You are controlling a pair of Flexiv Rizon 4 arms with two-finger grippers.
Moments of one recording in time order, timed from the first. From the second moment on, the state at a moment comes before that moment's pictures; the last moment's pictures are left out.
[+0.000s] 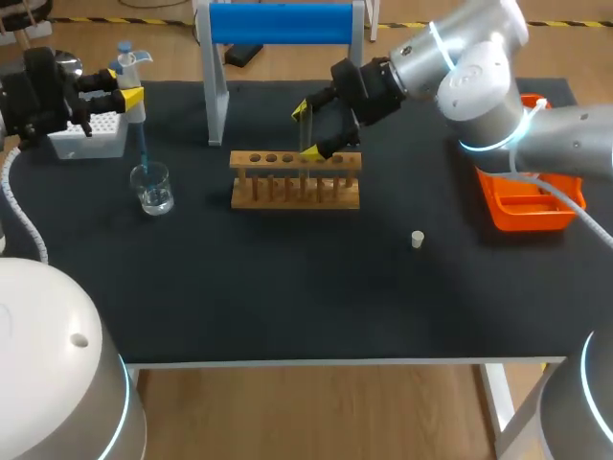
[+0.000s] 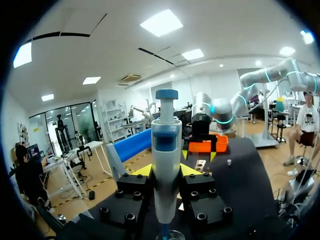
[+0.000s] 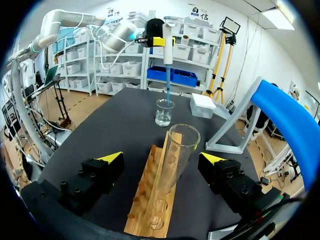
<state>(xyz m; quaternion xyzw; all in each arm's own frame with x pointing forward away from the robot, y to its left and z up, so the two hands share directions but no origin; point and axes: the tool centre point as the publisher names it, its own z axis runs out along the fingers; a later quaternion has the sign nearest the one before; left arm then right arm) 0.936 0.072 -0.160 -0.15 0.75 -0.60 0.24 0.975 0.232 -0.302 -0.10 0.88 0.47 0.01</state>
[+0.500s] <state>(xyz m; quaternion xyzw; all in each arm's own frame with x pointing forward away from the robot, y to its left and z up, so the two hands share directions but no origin) 0.928 0.060 -0.114 -0.15 0.75 -0.59 0.26 0.975 0.232 -0.302 -0.10 0.88 0.47 0.01</state>
